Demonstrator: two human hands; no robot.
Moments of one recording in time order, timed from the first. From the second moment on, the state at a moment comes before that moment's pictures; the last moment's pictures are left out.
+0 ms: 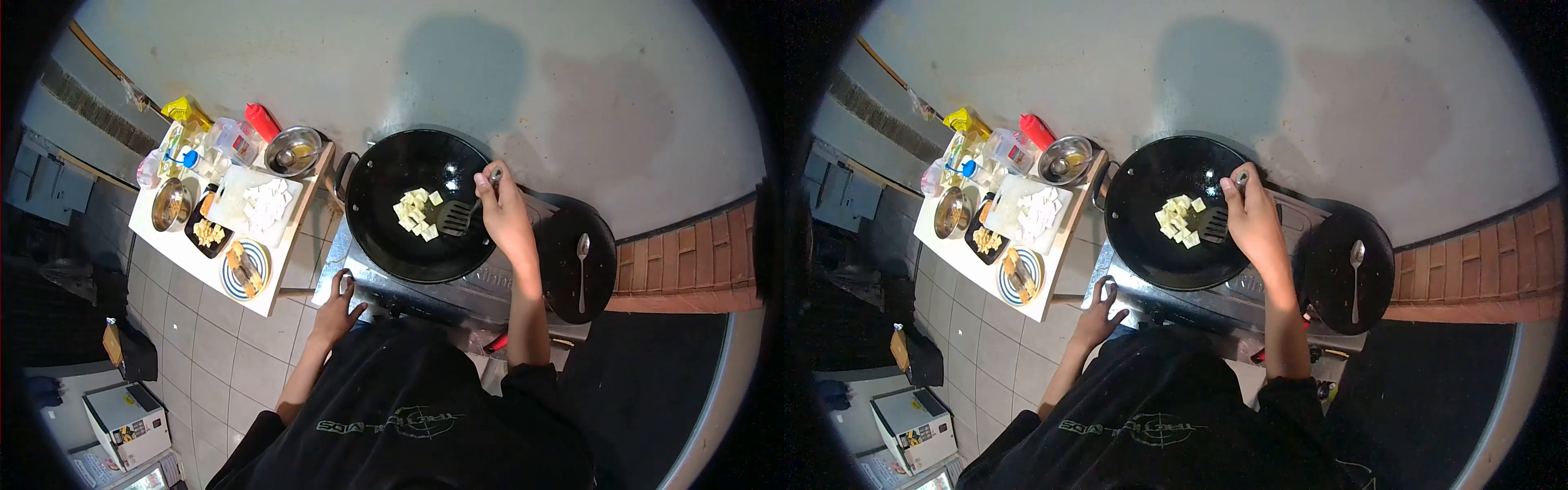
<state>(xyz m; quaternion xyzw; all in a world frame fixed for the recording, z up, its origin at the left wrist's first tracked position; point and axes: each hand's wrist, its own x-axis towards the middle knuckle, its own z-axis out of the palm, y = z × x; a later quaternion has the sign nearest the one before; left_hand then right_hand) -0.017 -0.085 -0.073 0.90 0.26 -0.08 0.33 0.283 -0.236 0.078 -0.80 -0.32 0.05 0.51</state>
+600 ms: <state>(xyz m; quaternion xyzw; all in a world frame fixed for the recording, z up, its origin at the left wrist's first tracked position) -0.018 -0.083 -0.077 0.91 0.26 -0.07 0.33 0.284 -0.229 0.072 -0.78 -0.33 0.08 0.52</state>
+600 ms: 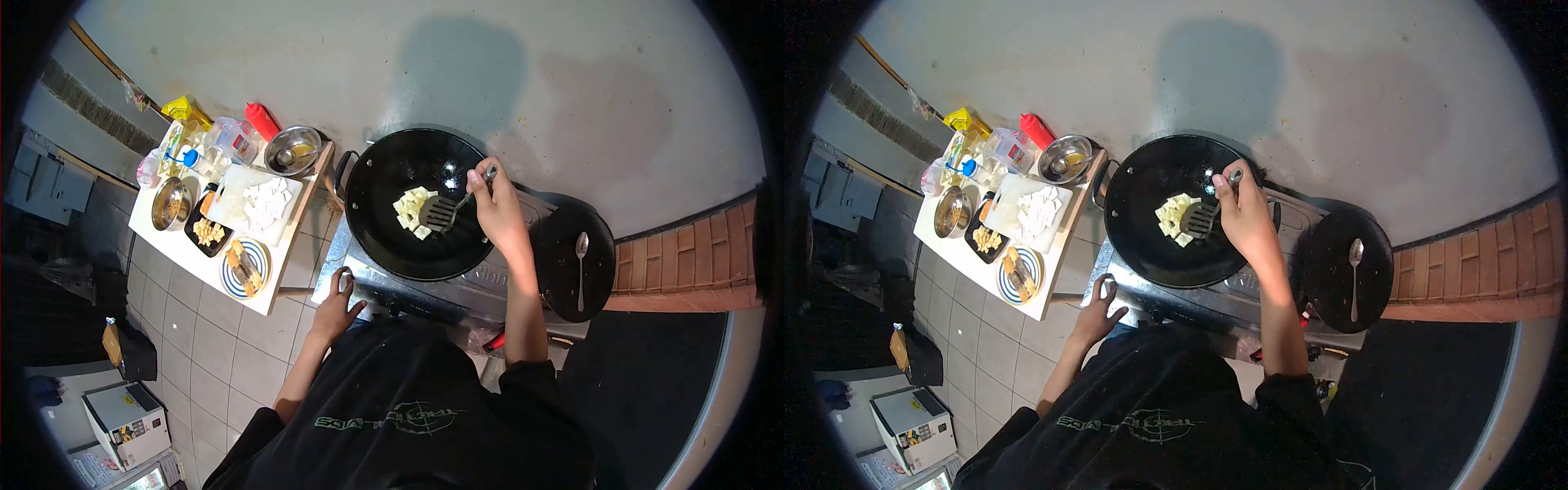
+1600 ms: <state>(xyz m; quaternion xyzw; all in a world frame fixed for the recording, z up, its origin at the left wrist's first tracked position) -0.016 -0.083 -0.078 0.91 0.27 -0.09 0.32 0.292 -0.221 0.071 -0.77 -0.39 0.09 0.50</state>
